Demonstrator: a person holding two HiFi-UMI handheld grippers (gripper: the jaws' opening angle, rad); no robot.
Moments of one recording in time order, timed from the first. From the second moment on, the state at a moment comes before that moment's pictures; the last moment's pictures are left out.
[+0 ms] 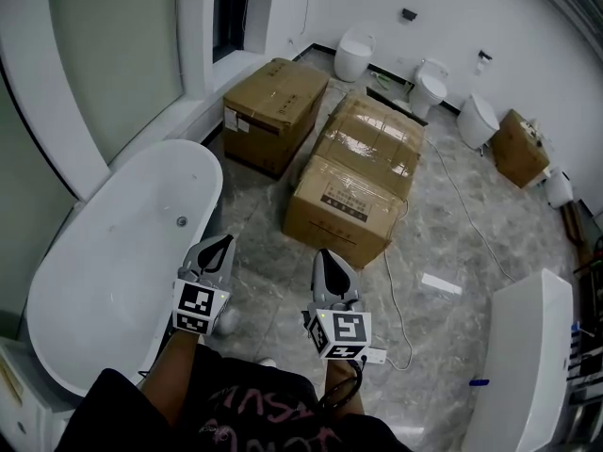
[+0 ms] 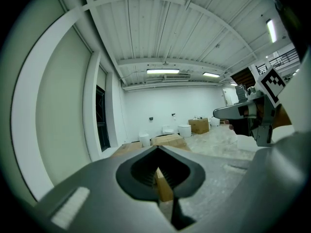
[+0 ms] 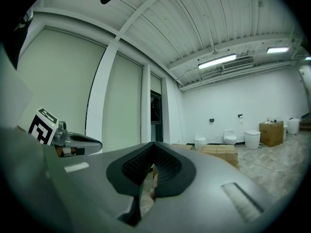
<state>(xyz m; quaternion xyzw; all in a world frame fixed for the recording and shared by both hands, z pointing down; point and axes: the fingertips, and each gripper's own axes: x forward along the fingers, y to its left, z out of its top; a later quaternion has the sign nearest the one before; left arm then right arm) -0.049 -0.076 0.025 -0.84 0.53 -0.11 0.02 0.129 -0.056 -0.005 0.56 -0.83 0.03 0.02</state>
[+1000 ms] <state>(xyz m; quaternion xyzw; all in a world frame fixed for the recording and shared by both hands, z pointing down) -0.057 -0.077 0.009 -0.84 0.54 -0.11 0.03 0.120 -0.054 -0.003 0.56 -0.83 0.02 0.03</state>
